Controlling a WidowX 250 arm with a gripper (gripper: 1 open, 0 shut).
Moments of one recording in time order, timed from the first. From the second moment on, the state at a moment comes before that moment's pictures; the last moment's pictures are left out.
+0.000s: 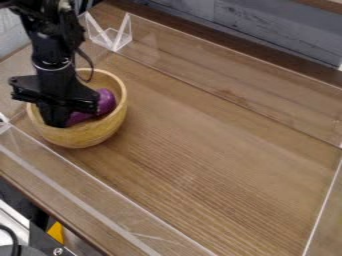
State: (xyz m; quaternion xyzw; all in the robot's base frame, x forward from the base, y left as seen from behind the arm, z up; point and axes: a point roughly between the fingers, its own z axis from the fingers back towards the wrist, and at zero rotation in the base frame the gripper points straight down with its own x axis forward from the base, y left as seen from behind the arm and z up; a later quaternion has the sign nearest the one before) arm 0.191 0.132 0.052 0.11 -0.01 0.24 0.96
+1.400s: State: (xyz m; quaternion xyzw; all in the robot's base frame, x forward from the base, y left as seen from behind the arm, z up) arm 0.213 0.109 0.060 0.11 -0.01 0.22 0.97
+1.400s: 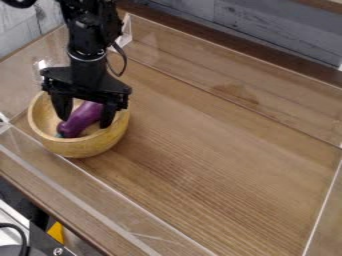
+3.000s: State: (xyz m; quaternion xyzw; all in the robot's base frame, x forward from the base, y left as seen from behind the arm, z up) arm 0.200 0.141 0.065 0.13 -0.01 0.27 0.95
